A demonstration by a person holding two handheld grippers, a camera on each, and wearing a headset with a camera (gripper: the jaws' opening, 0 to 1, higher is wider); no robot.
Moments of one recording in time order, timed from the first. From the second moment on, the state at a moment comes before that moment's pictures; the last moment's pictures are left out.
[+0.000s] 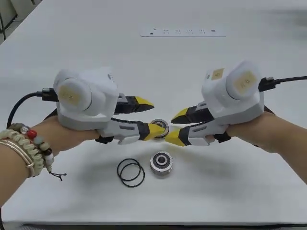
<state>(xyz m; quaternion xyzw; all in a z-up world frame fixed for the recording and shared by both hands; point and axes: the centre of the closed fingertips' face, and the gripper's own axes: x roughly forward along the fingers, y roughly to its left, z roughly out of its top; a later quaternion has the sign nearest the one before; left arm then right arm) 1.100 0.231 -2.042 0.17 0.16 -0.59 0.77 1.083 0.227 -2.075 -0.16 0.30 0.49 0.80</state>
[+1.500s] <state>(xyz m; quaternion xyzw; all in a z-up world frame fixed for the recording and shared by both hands) 1.091 0.229 -2.061 0.18 0.20 -0.60 0.76 1.081 0.234 -2.078 -0.16 0.29 0.49 0.80</state>
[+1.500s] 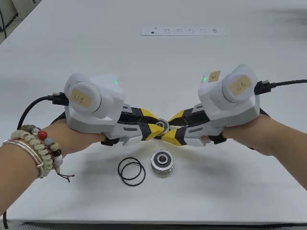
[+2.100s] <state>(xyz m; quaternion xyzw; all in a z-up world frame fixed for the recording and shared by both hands) 1.091 0.229 -2.061 0.18 0.20 -0.60 0.76 1.081 0.236 -2.076 -0.11 0.32 0.48 0.81</state>
